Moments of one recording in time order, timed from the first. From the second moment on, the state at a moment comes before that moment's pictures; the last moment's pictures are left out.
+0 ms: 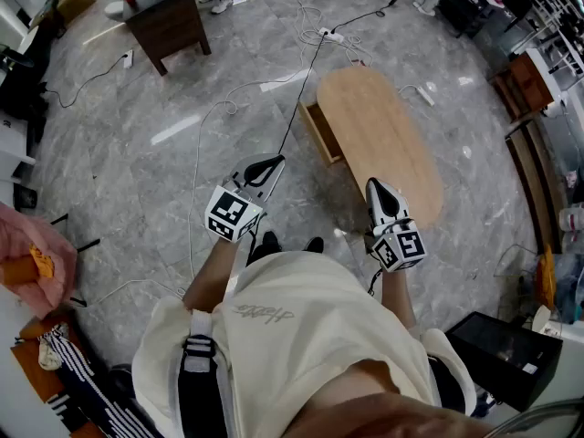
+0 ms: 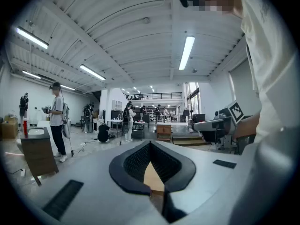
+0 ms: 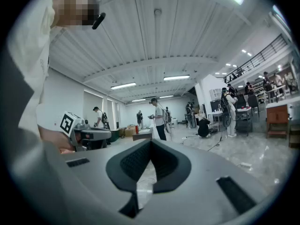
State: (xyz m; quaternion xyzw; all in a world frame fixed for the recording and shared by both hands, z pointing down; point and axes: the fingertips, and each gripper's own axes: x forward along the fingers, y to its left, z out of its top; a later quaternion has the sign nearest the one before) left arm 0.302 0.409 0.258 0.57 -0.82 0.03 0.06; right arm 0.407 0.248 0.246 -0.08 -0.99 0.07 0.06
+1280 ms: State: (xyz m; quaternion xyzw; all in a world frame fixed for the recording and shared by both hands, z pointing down) left arm 0.204 0.471 0.280 0.57 -0.81 -0.05 0.09; right arm 0.308 0.311 0.263 -0.09 -0.99 0.07 0.03
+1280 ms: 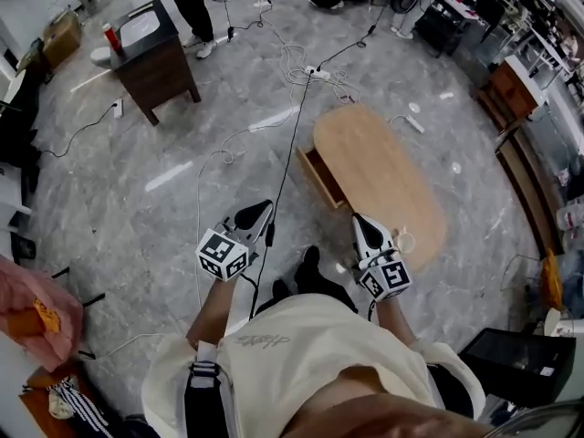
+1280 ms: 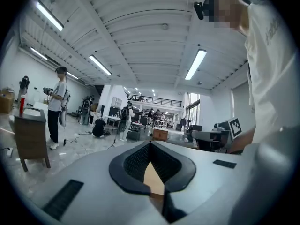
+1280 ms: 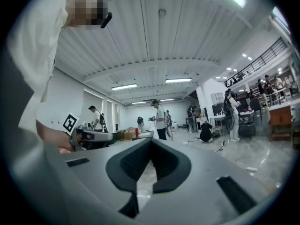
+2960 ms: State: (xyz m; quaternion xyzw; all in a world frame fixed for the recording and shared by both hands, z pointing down) left arm -0.148 0.307 0.286 0.66 -0.74 -0.05 0.12; right arm -0.072 0.183 0.296 -0.04 -0.99 0.09 0.06
